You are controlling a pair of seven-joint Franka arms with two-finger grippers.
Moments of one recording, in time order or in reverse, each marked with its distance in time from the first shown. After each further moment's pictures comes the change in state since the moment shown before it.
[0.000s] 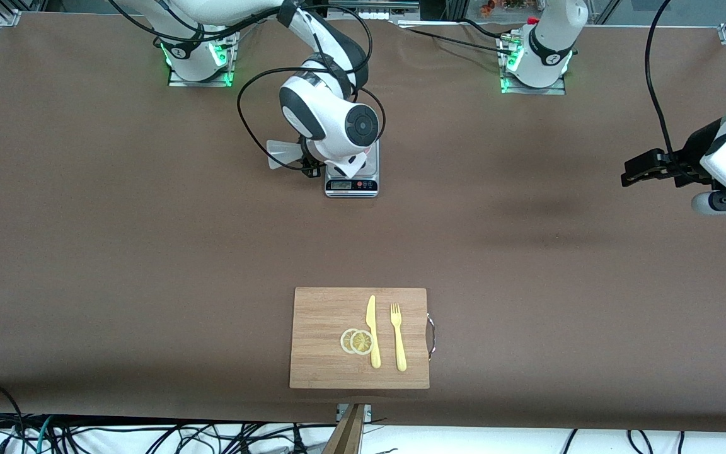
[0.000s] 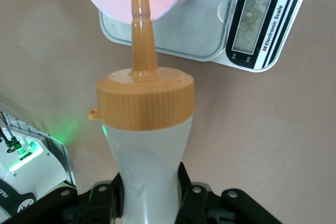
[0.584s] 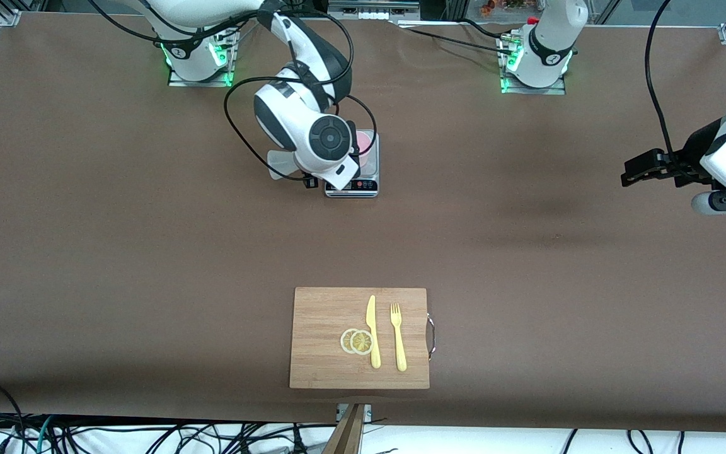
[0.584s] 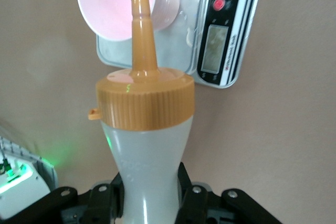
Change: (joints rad) left arm 0.000 0.000 0.000 0.000 0.000 0.000 0.000; right arm -0.085 -0.030 -0.007 0.016 0.137 0.099 -0.117
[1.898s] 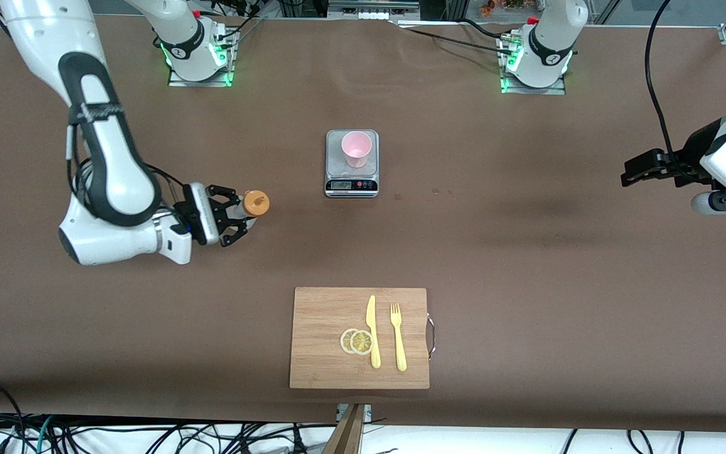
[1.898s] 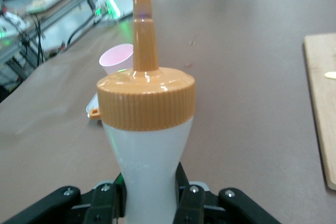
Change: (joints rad) left arm 0.000 0.000 0.000 0.000 0.000 0.000 0.000; right arm -0.374 0.051 -0.317 -0.129 0.975 0.017 -1.079
